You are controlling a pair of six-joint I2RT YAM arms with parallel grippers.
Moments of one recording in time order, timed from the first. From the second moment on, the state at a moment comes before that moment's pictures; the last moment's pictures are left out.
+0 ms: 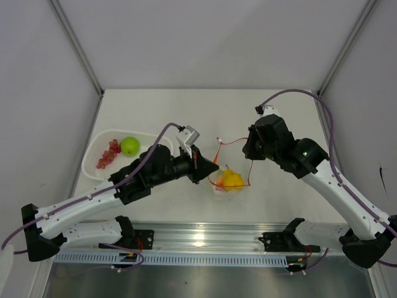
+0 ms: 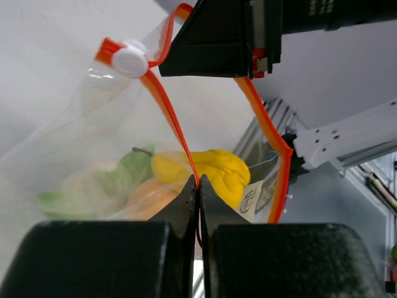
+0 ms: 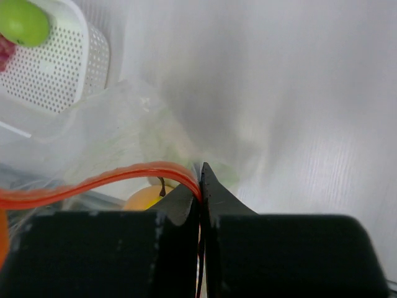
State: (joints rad) left arm -1.05 1.01 0.92 -0.13 0.06 -0.49; right arm 0.74 1.14 1.31 -0.88 0.20 0.61
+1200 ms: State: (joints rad) left arm -0.83 1.01 0.90 -0.32 0.04 -0.59; right arm 0.68 1.09 1.22 -0.91 0.16 0.58
